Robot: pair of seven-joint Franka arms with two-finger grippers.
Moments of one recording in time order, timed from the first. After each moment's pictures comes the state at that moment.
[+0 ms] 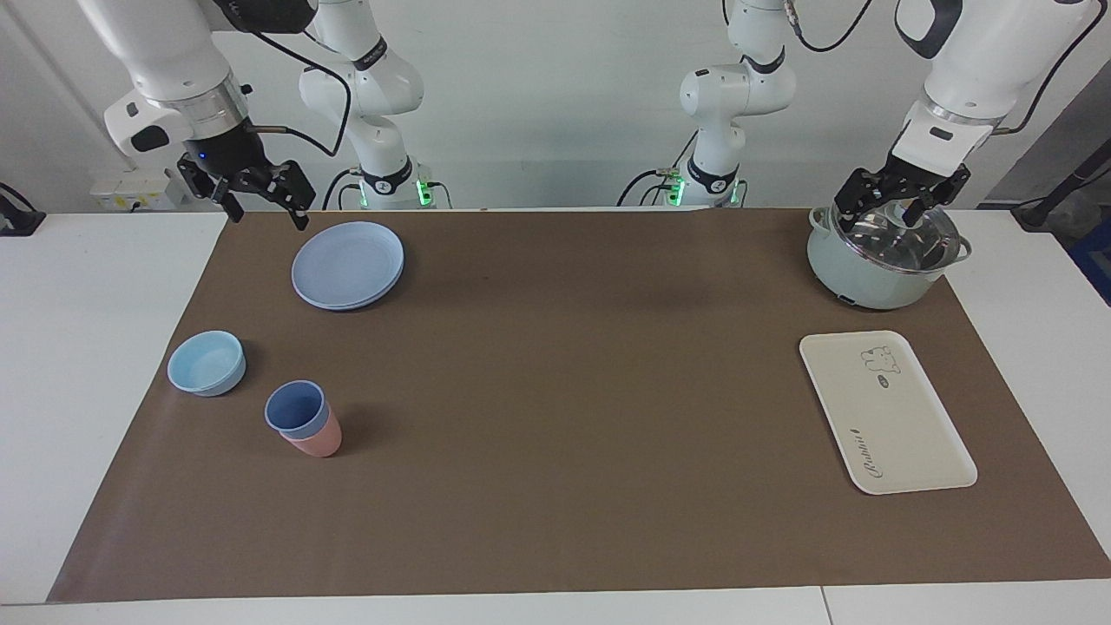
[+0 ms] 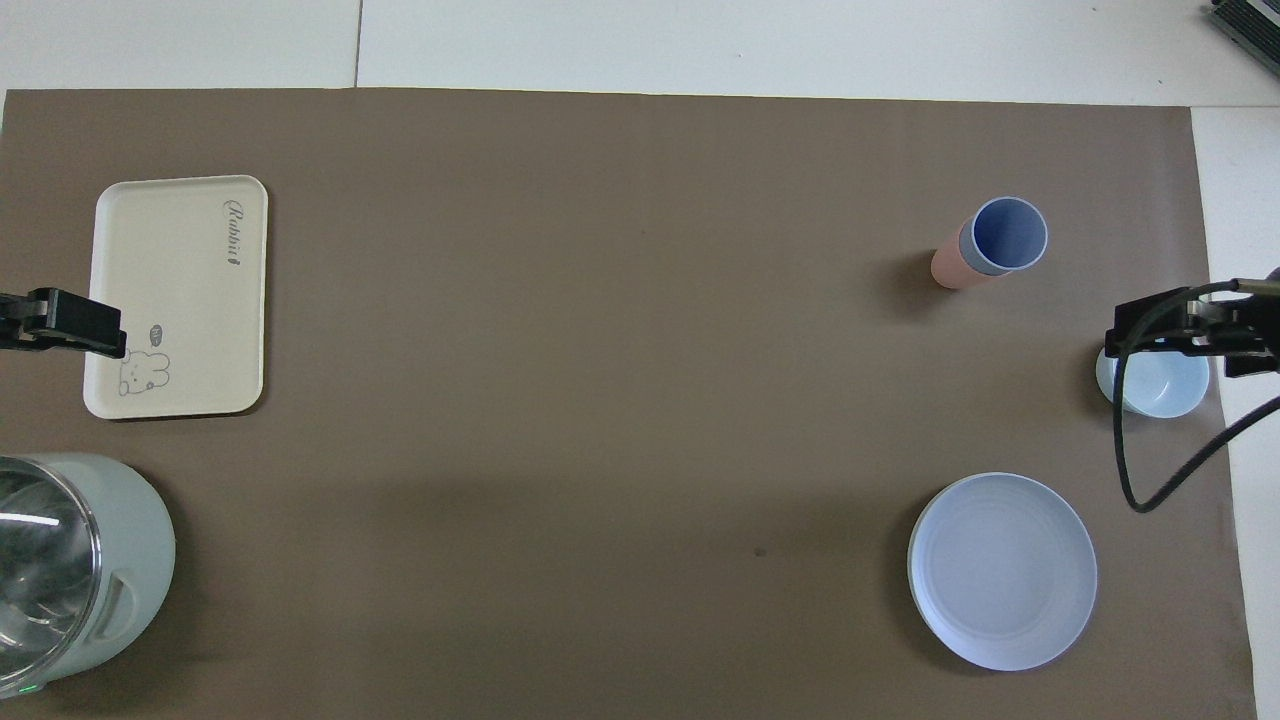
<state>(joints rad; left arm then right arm) 0.05 -0.04 -0.08 -1.60 0.05 1.53 -0.02 0.04 -0.07 -0.04 -1.62 -0.01 1.53 0.19</state>
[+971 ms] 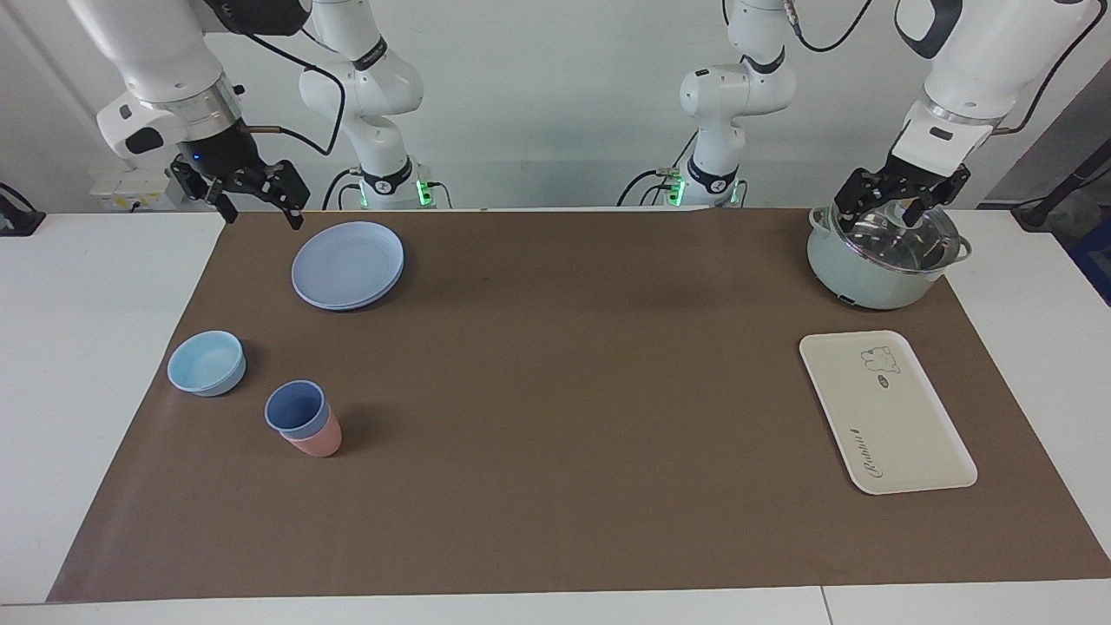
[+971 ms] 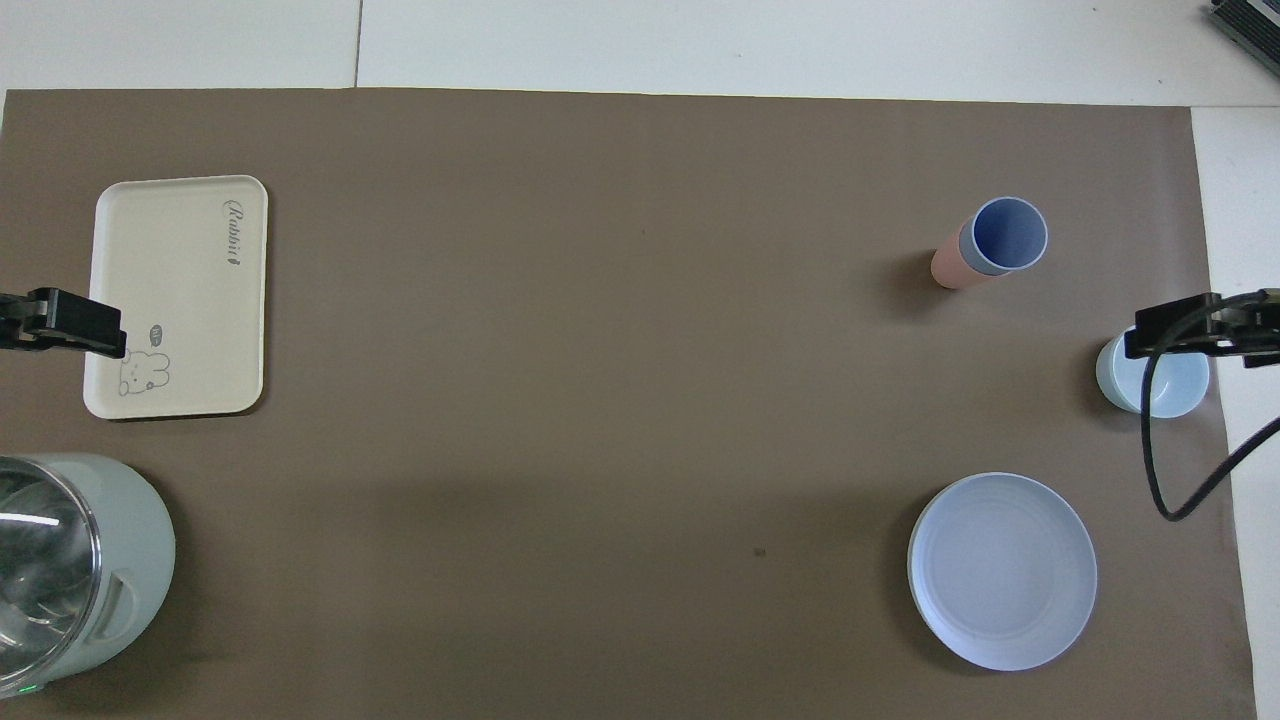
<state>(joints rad) 0.05 -0.04 -0.08 -1.60 0.05 1.53 -0.02 -0.01 -0.07 -0.04 -1.65 0.00 1.61 -0.01</state>
